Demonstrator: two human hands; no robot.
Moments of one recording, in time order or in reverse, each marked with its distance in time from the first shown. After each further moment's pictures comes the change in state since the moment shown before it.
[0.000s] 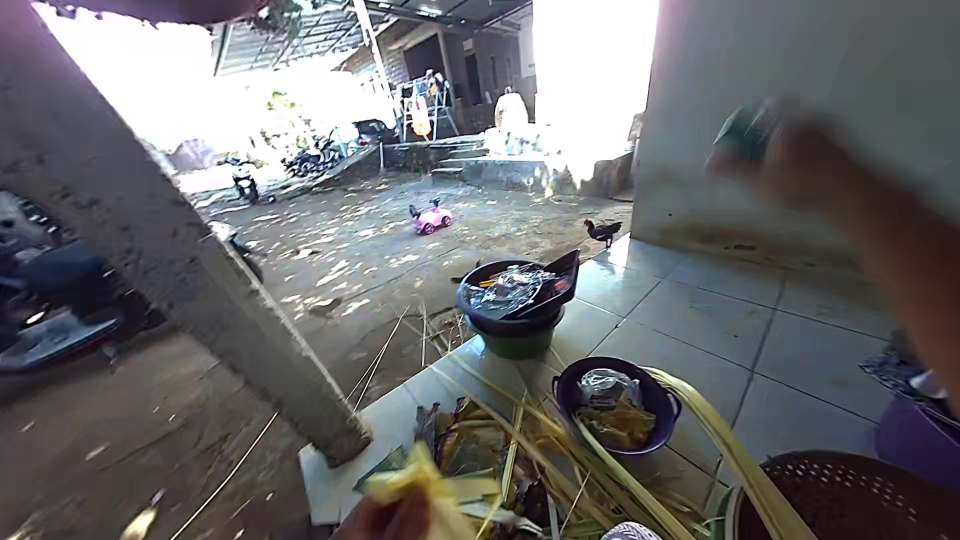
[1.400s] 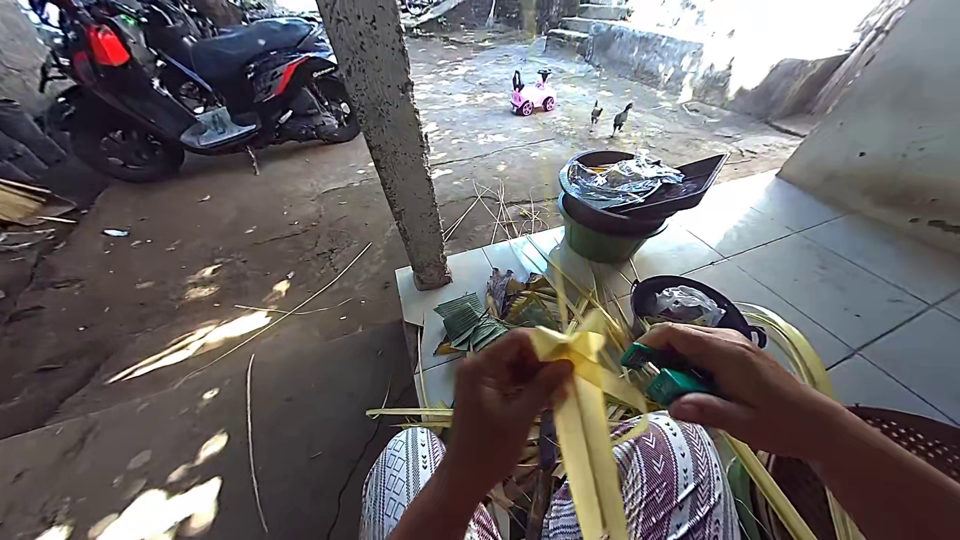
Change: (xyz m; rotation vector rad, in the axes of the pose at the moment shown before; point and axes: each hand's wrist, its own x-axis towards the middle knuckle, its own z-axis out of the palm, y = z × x) left_hand -0.081 0.044 -0.022 -0.029 -0.106 0.127; right_hand -0.257 -0.184 0.127 0.820 -0.639 -0.733
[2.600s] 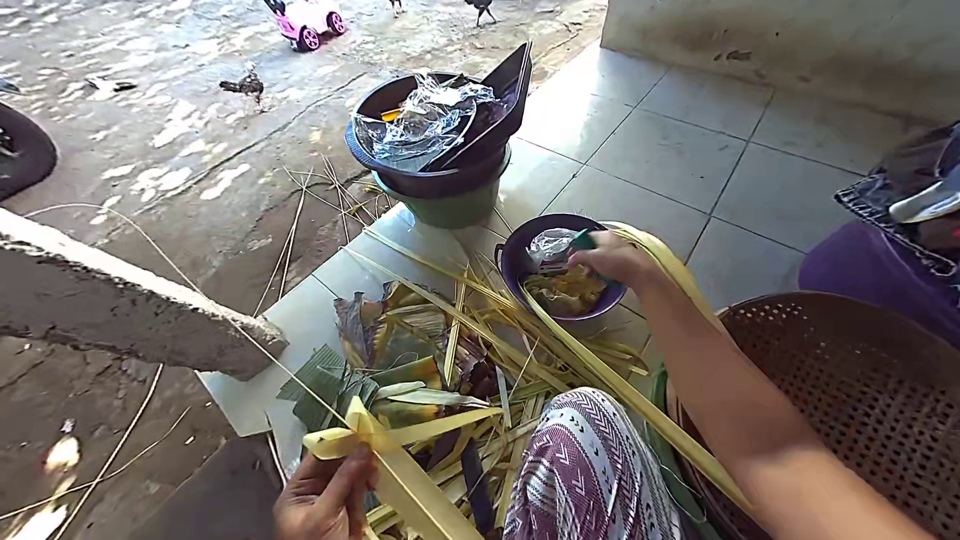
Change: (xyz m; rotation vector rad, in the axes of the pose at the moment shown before) left_hand 0.043 -0.158 0.022 -0.012 0.163 -0.485; right_hand -0.083 0.295 -0.068 0.199 0.361 1.252
